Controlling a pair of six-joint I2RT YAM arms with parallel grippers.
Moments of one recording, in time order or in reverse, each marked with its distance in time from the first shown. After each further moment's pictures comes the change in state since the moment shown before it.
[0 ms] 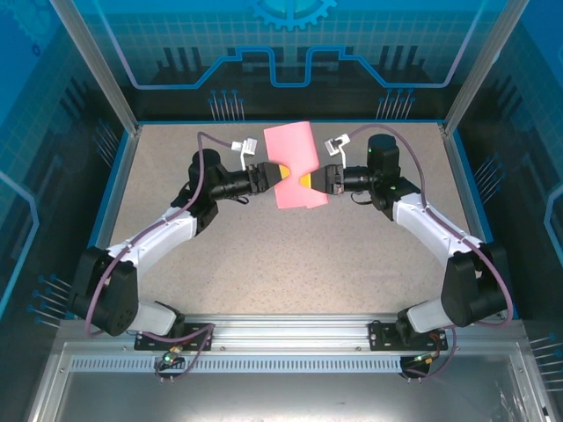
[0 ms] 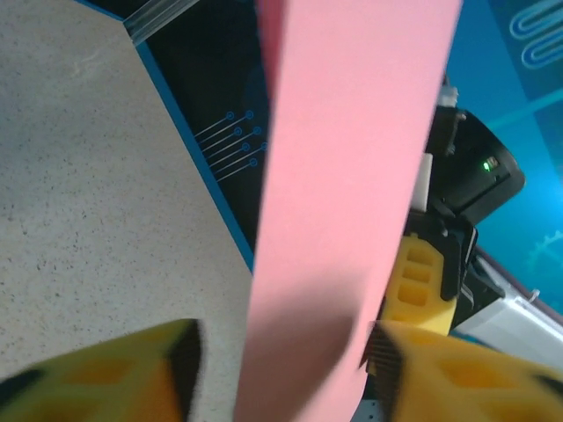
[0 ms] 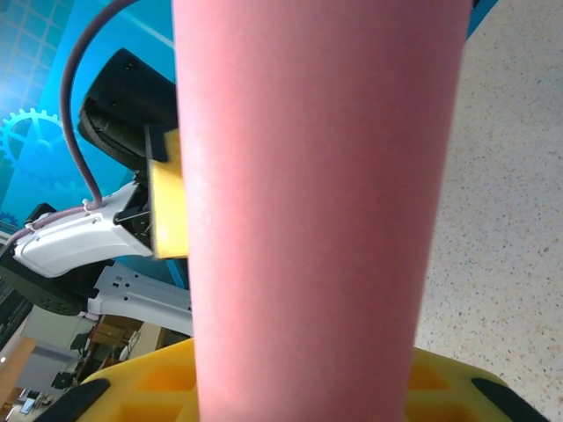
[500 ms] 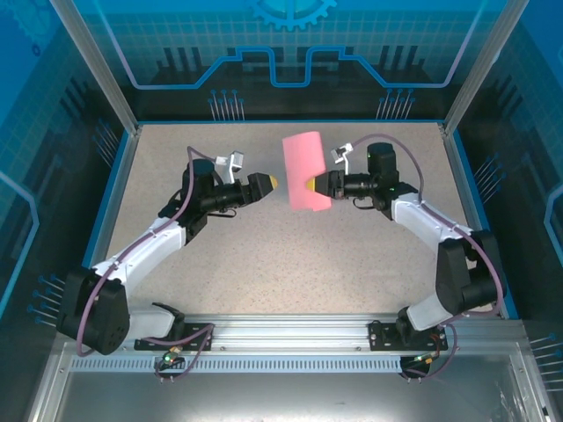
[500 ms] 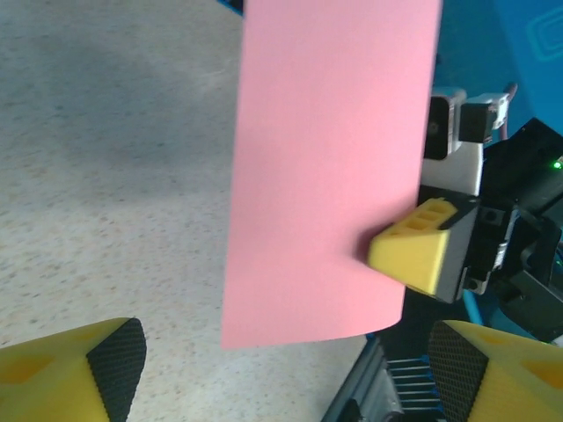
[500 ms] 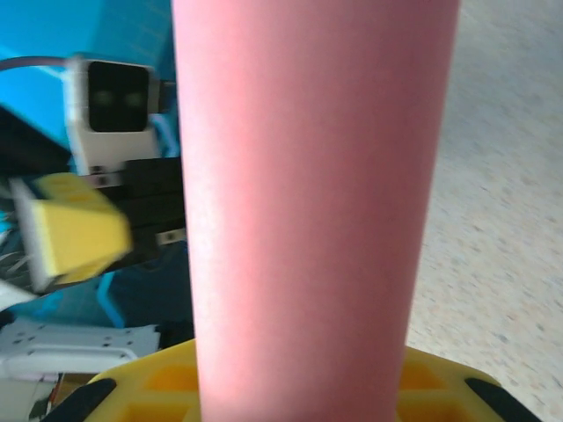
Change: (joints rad) left arm 0.043 -0.118 -0.084 -0.282 -0.158 0.141; right arm -0.055 0.060 -0.049 -0.048 0.094 -0.084
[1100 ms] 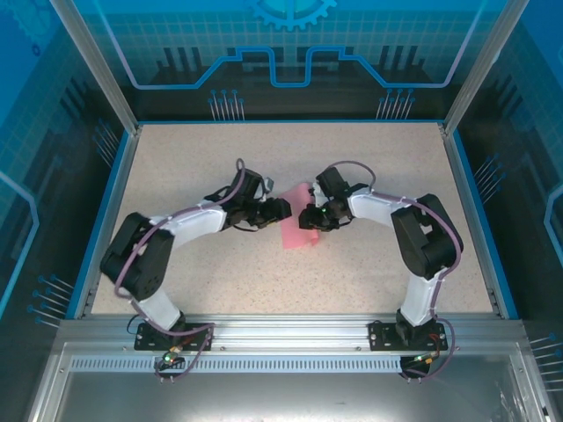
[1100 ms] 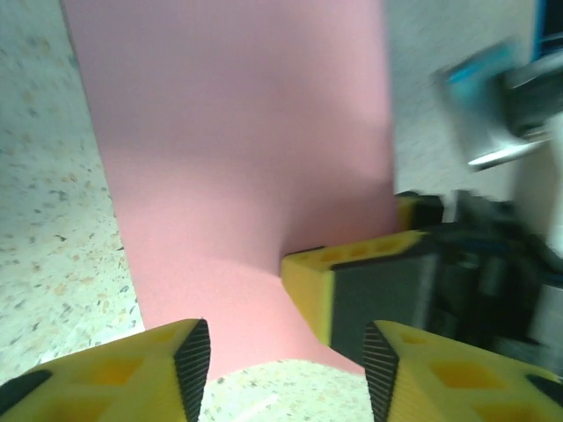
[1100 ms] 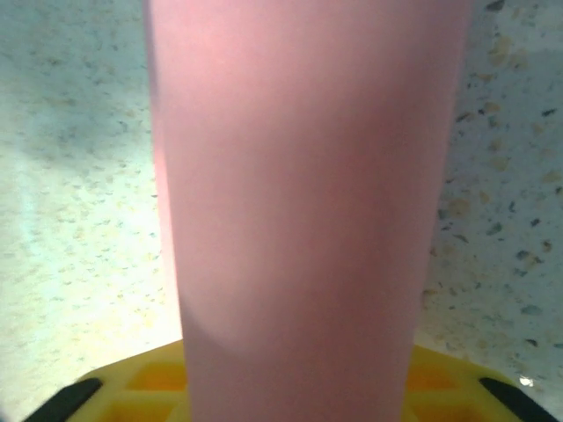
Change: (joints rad) left arm -0.141 0.352 0.132 -0.269 -0.212 0.050; right arm 0.207 0.337 0.100 -0.470 0.627 -0.115
